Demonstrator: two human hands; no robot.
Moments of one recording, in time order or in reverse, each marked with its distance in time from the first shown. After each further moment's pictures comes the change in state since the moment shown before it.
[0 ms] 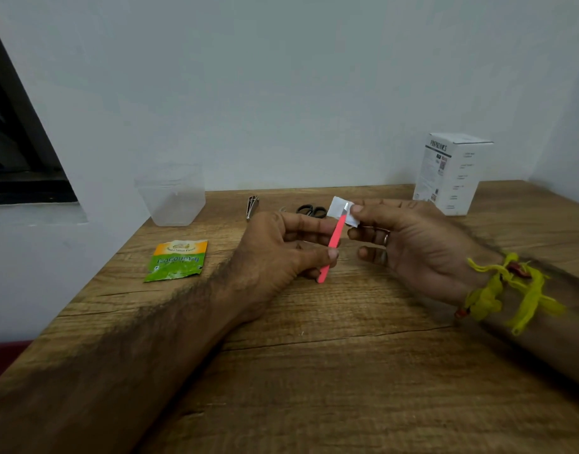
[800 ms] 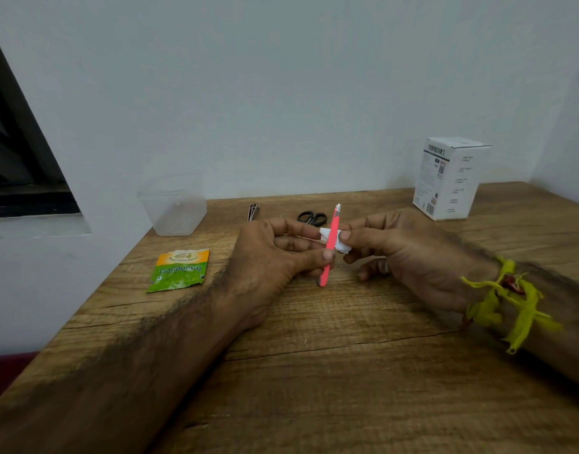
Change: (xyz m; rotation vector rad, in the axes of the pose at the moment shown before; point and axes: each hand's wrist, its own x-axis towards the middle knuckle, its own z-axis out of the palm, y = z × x) left_hand 0.000 0.003 0.000 -0.065 0.116 -0.050; right_hand -0.002 0.004 -0.001 -0.291 -0.101 -0.046
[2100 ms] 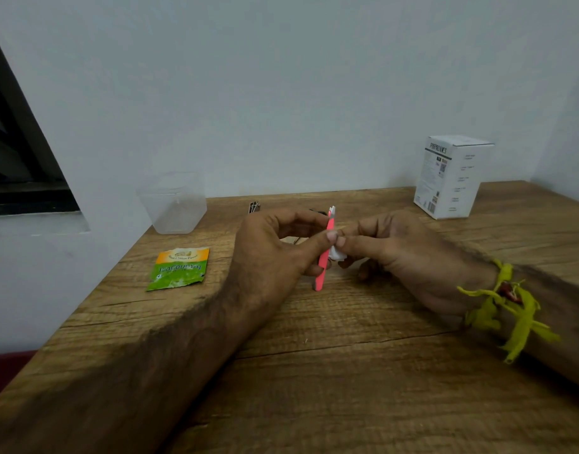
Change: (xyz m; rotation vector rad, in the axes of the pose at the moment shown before) left_hand -0.007 0.004 0.007 0.198 0.073 0.235; right_hand -0.003 0.003 0.004 -0.124 -0.074 -0.086
